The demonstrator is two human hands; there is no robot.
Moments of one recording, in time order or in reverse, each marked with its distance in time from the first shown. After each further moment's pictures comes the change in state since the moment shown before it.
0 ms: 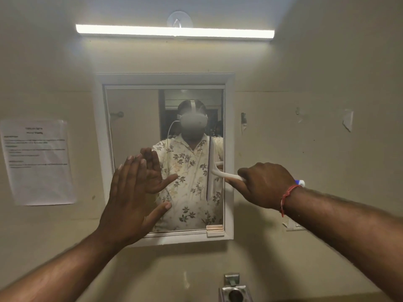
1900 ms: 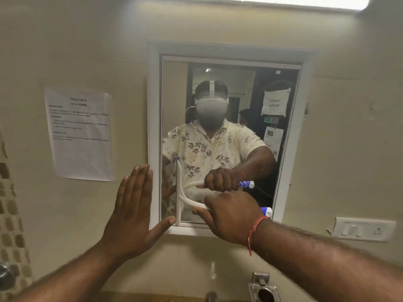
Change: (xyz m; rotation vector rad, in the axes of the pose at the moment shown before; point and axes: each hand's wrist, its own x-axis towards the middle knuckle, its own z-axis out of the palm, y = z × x) left_hand -0.087 -0.095 0.015 0.055 -0.070 -0.059; right_hand 0.037 -0.198 0.067 0.211 -0.017 -0.236
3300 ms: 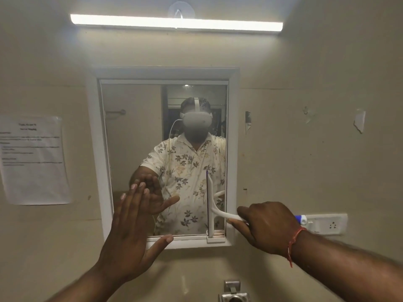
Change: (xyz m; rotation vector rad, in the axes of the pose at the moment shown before) left_hand 0.026 0.111 0.016 -0.077 0.055 0.079; right_hand -0.129 0.158 -0.024 -0.116 -0.042 0.141
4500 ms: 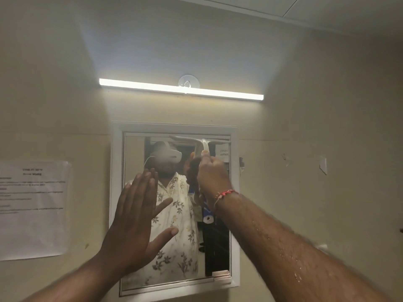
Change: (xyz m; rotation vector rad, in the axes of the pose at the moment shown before) left_hand 0.101 -0.048 -0.078 -0.125 0.240 0.149; right_hand 0.178 -0.136 -0.182 1.315 0.479 0.746
